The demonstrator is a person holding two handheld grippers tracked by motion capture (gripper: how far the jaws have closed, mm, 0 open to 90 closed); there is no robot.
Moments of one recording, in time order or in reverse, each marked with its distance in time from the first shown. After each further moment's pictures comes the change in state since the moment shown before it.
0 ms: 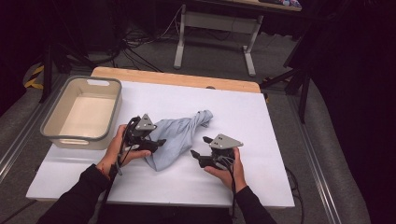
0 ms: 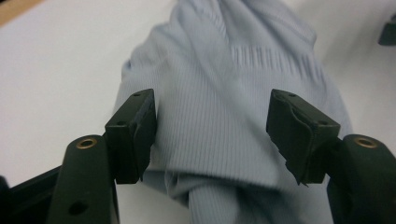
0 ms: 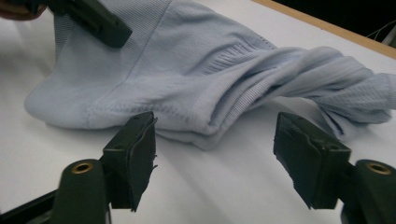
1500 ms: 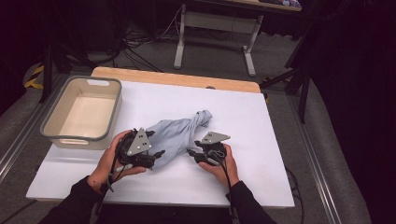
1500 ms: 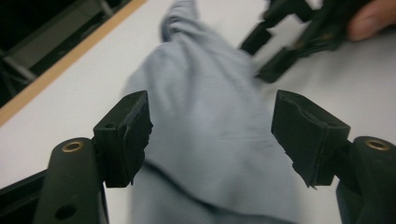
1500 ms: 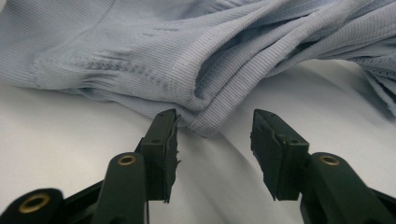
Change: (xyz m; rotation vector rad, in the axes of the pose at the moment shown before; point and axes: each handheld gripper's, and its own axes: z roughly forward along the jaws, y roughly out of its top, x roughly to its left) left arm -0.054 -0.007 -0.040 -0.124 0.040 0.213; right arm -0.007 -0.008 0.034 0.150 0.041 0.013
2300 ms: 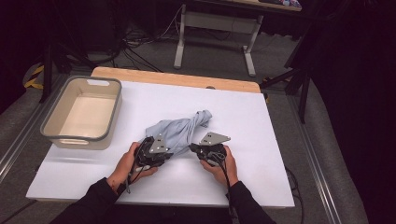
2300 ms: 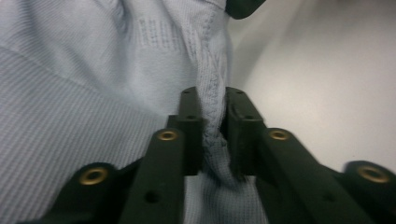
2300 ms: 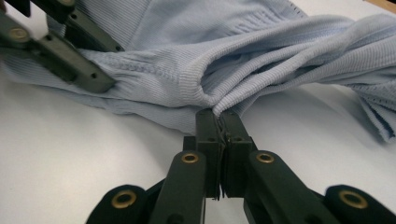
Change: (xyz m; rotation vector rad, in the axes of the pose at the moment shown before) left arm -0.003 -0.014 0.057 0.139 -0.095 -0.117; right arm 0.007 0.007 -0.010 -0.053 0.007 -0.047
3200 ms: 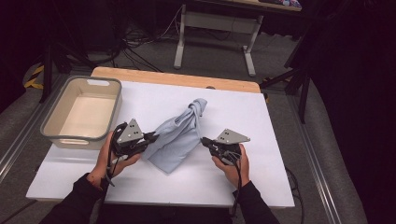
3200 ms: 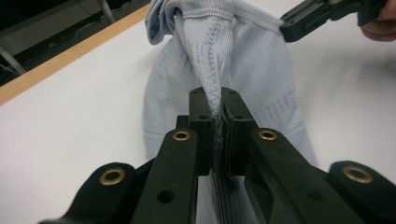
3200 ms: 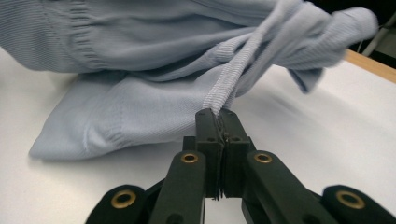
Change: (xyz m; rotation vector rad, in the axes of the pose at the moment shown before) left arm 0.028 0.003 -0.073 -0.234 0.092 -0.060; right arm -0.014 0.005 -0.048 -0.108 -0.087 0.019
